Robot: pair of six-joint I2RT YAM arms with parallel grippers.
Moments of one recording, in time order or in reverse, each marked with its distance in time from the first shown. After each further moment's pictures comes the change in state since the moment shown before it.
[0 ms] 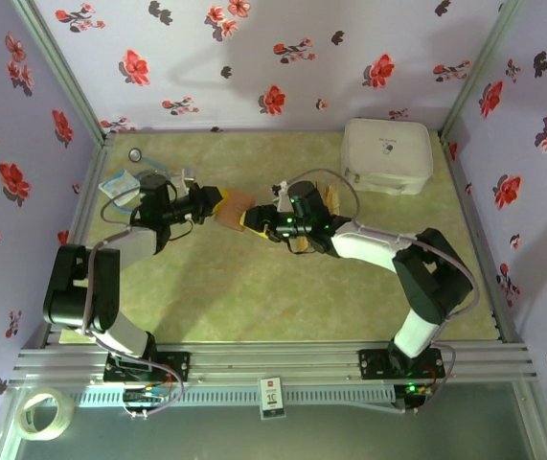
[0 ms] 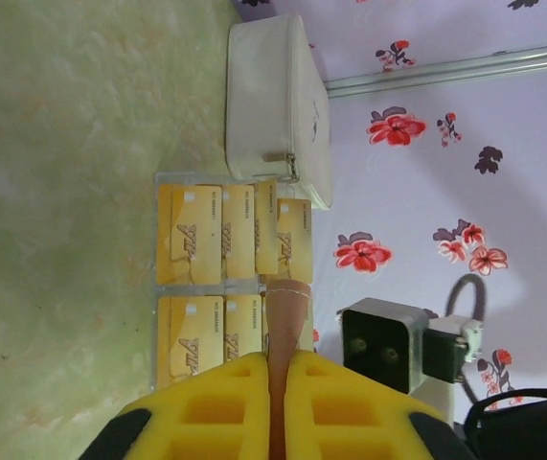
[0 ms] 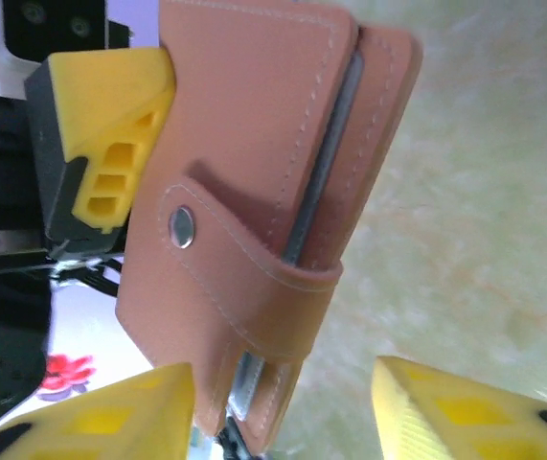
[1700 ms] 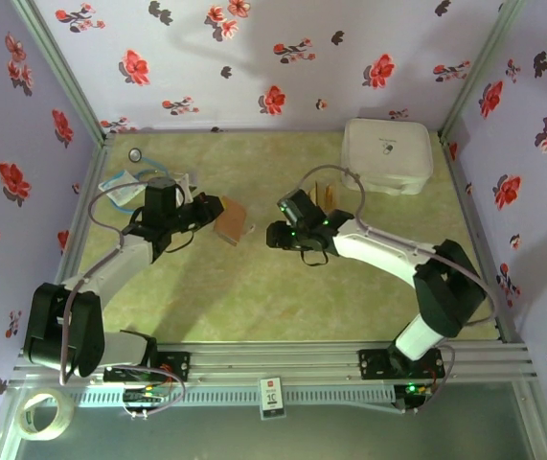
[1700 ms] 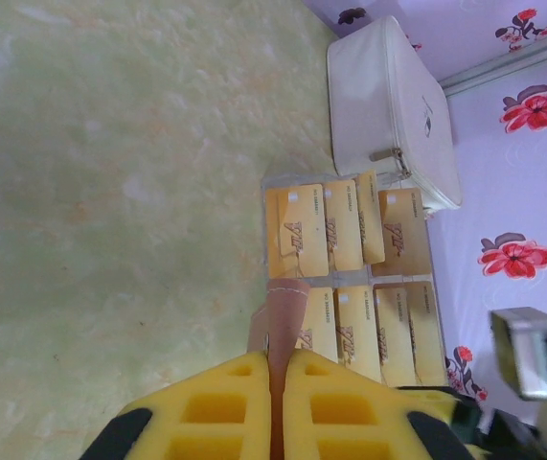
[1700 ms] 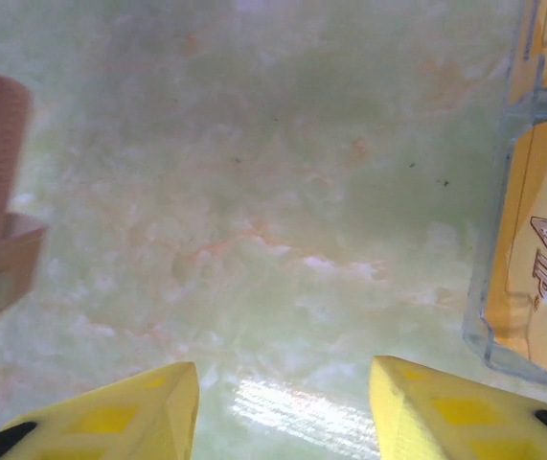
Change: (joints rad) left arm -0.113 -0.237 0.030 -0.456 -0.349 0.332; right arm 0.086 -0.106 0.110 -0.623 0.486 -0.264
